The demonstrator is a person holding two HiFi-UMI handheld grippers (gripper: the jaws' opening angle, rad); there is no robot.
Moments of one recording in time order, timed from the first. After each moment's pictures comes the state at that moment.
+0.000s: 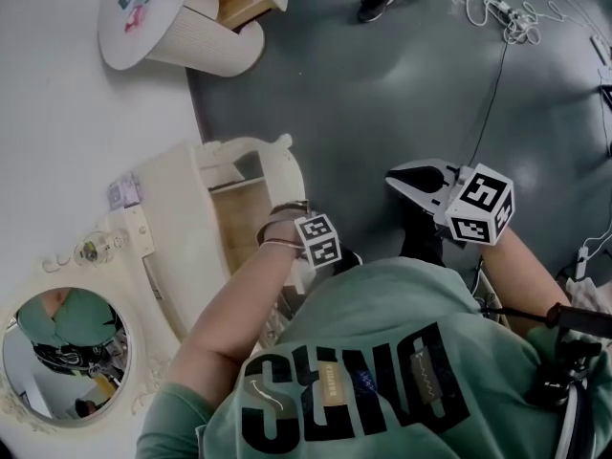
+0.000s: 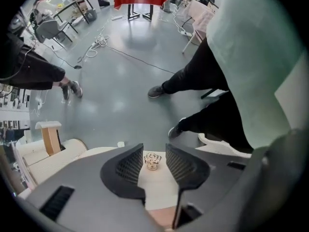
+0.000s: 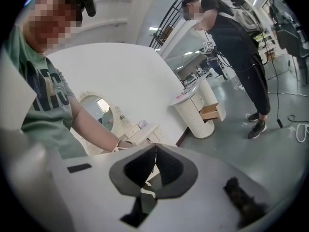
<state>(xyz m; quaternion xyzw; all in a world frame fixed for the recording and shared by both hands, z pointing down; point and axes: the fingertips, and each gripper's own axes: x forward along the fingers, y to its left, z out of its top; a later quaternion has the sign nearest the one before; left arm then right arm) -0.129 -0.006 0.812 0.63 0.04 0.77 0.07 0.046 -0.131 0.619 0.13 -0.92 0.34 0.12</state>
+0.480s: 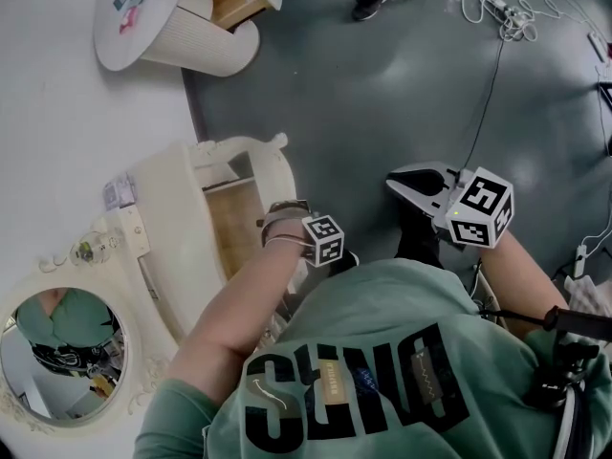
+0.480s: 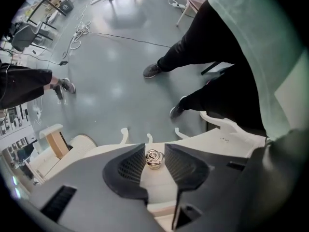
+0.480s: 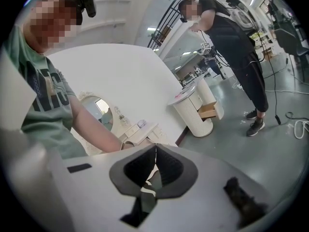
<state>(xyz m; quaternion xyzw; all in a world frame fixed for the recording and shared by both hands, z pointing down) -0.152 0.005 0.835 0.53 0.08 0.84 0.01 0.062 -0.120 0.626 0.14 -0.92 0.35 0.12</state>
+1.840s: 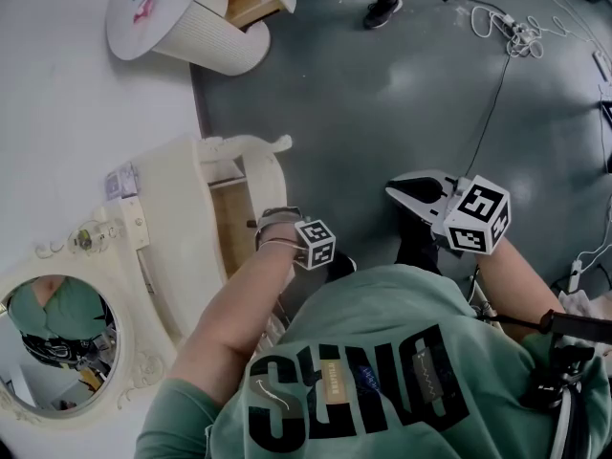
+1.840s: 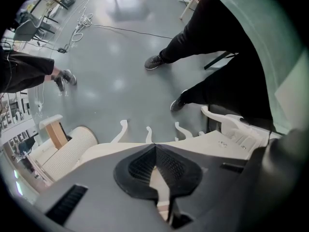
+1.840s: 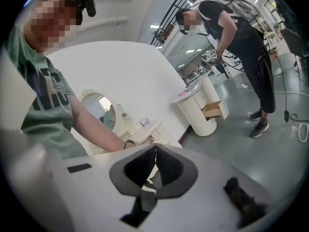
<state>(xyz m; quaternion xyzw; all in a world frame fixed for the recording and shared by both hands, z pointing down) -0.195 0.012 0.835 0.51 0.07 0.86 0.02 0.040 -0.113 0.621 0.12 -0.92 0.34 0.13</state>
